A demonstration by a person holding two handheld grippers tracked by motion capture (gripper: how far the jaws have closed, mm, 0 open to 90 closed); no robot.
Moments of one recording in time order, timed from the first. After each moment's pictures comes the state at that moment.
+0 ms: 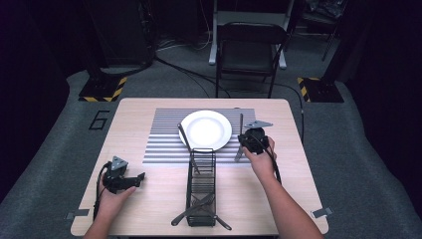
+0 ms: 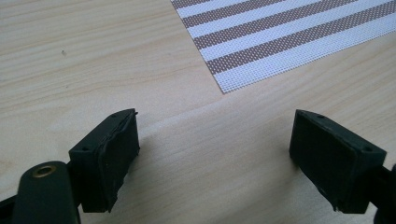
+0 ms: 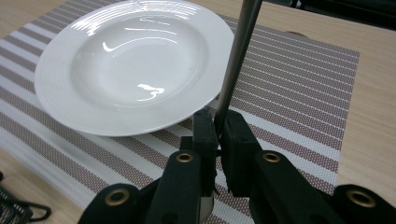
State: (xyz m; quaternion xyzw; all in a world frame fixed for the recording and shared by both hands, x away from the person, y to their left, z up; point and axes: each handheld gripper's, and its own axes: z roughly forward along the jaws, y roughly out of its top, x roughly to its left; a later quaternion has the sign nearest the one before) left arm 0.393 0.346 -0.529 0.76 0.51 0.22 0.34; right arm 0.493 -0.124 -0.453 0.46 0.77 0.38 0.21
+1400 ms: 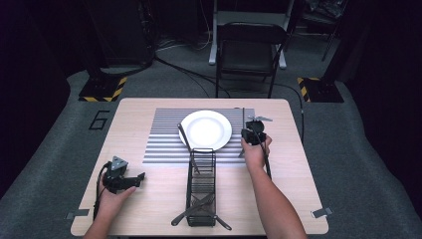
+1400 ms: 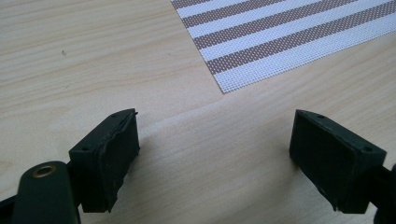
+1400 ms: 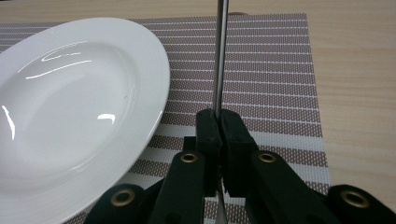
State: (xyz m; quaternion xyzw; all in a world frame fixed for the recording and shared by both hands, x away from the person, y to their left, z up) left arm 0.393 0.346 -0.529 0.76 0.51 0.22 0.34; right arm 0.534 -0.119 -0.475 0.61 0.67 0.36 0.22
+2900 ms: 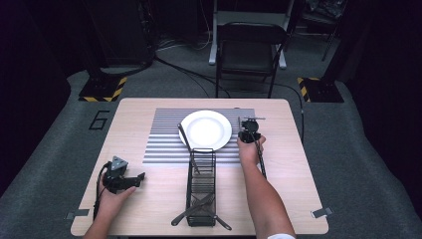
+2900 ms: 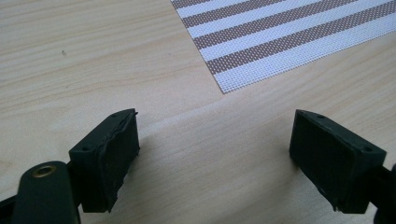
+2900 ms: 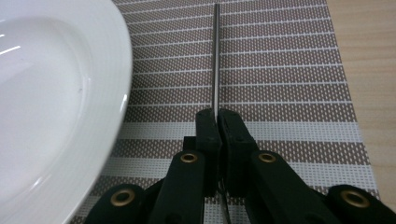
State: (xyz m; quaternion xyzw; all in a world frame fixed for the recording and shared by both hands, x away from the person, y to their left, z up) left arm 0.393 0.346 -0.529 0.76 0.51 0.22 0.34; right arm 0.562 -0.108 -0.505 0.67 0.65 0.31 0.18
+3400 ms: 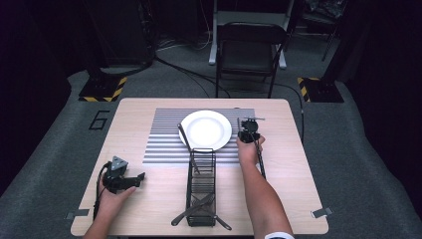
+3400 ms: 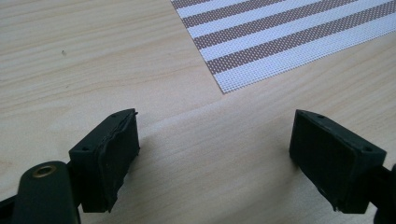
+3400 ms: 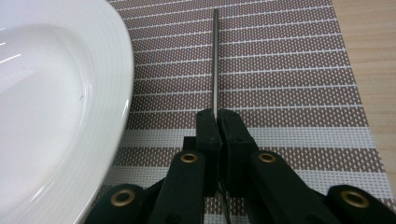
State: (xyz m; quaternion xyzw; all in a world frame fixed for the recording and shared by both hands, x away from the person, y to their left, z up) left arm 0.393 0.346 -0.529 0.76 0.51 0.22 0.34; right arm 0.565 -0.106 -0.509 0.67 0.65 0.32 0.18
